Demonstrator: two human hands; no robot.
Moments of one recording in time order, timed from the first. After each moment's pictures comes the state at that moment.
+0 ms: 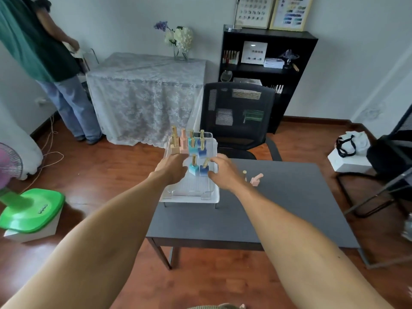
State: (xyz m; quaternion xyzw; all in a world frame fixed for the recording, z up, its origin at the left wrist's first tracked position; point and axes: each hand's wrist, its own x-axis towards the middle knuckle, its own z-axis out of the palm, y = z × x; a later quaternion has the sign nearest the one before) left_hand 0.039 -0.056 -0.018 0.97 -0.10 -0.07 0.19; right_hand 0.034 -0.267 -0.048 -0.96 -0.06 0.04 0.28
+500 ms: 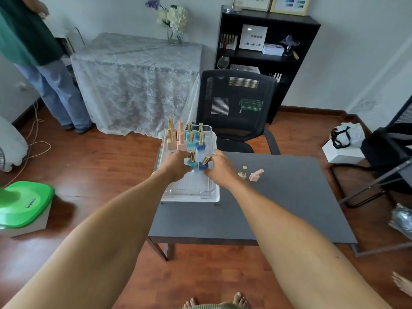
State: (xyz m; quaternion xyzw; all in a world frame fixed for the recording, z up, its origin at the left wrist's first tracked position) left_hand 0.065 -0.068 -0.051 0.94 -0.06 -0.10 0.31; right_hand 0.052 -0.252 -0.067 -0.94 -0.04 0.04 0.32
